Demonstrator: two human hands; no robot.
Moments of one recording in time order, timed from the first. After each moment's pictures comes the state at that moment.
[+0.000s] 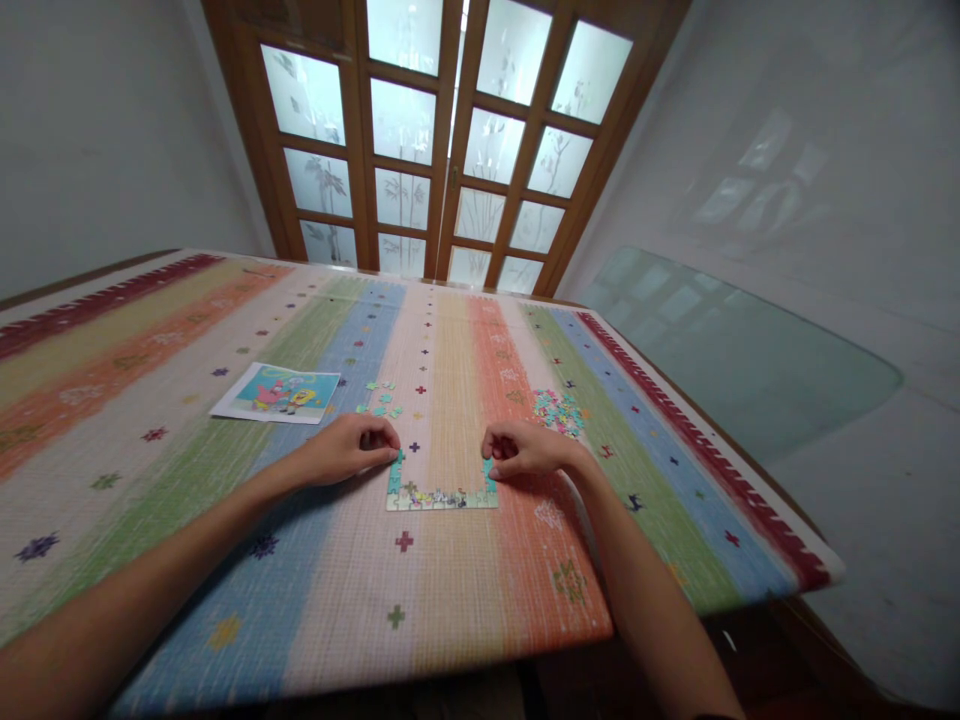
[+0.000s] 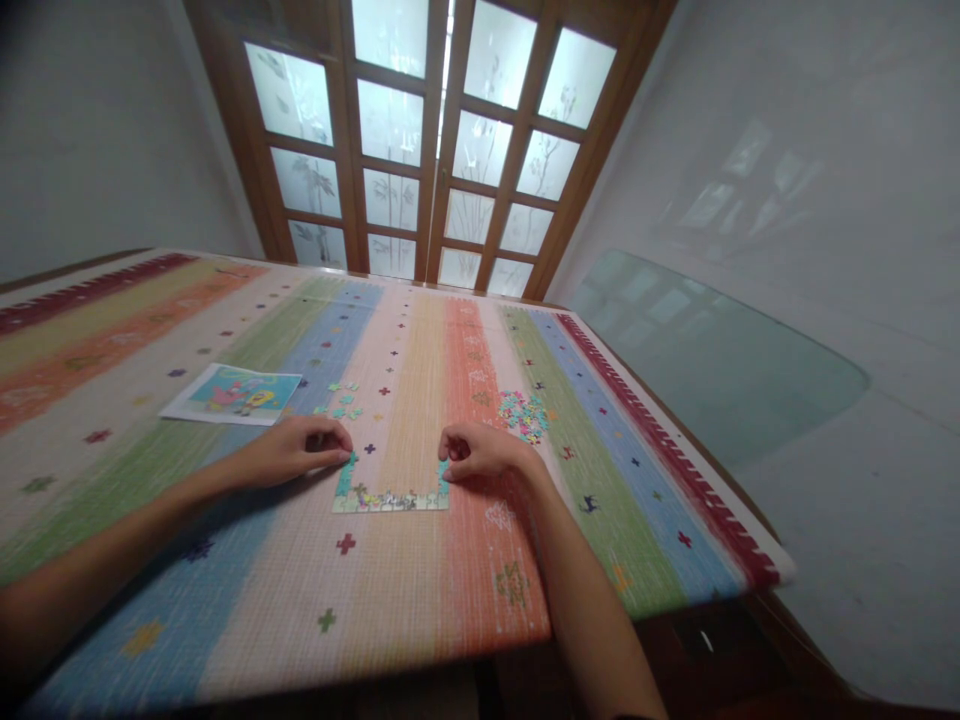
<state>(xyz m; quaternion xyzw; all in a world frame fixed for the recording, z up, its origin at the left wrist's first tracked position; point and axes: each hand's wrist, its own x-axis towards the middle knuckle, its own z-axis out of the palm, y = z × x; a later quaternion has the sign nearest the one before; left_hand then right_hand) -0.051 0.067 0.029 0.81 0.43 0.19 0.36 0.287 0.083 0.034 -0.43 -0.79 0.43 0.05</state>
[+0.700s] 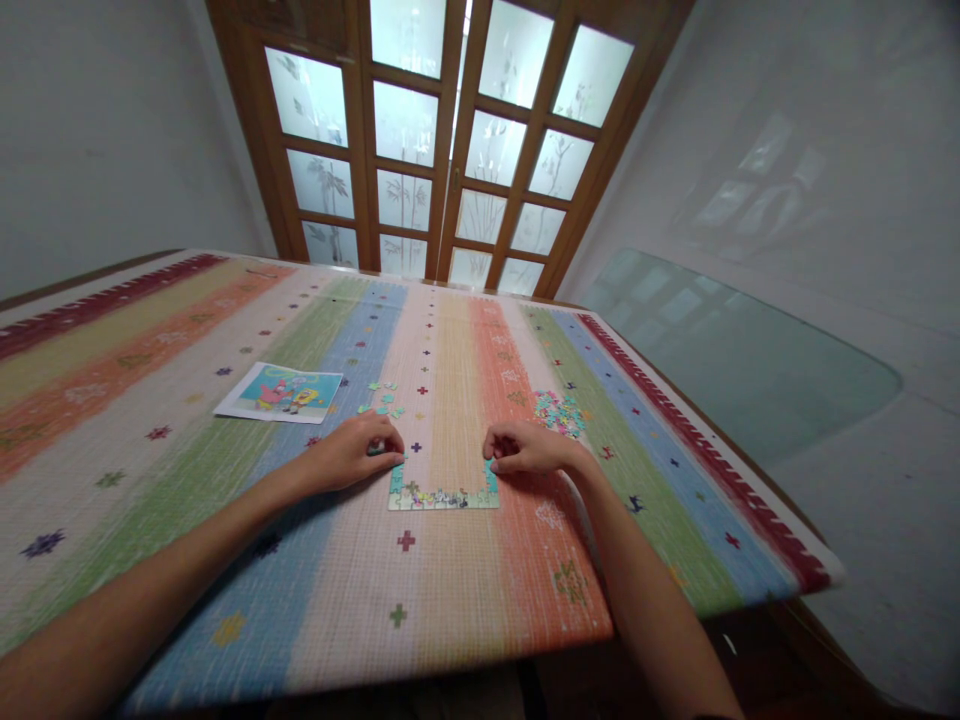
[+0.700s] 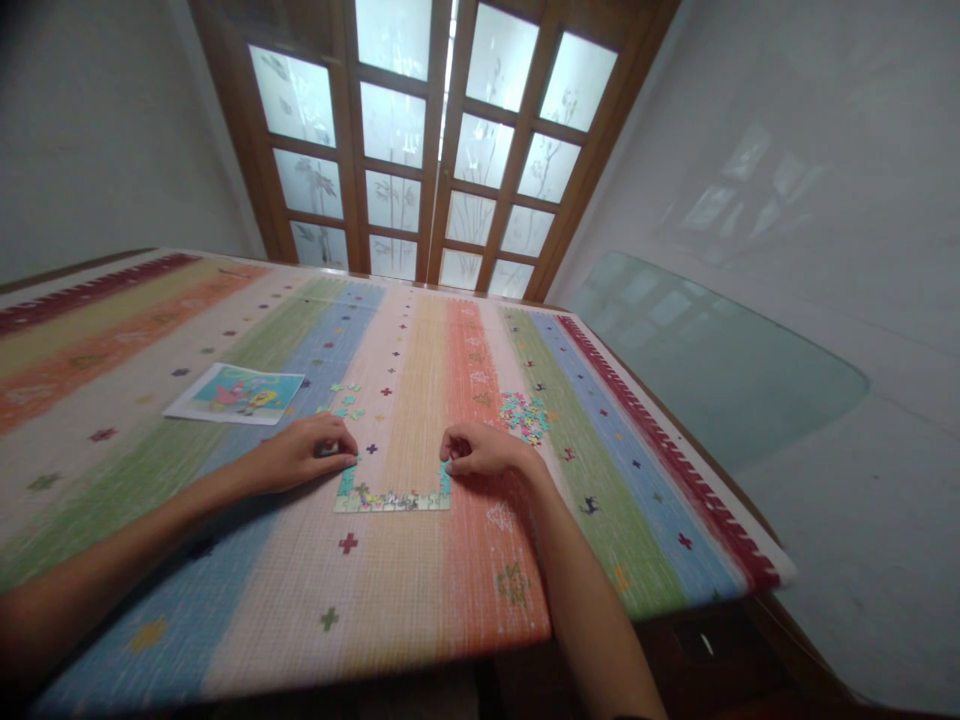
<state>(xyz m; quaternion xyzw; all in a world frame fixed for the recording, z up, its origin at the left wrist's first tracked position) -0.052 0.072 0.013 0.88 0.37 0.20 0.24 0.289 0.086 0.031 -0.42 -0.81 0.40 0.05</state>
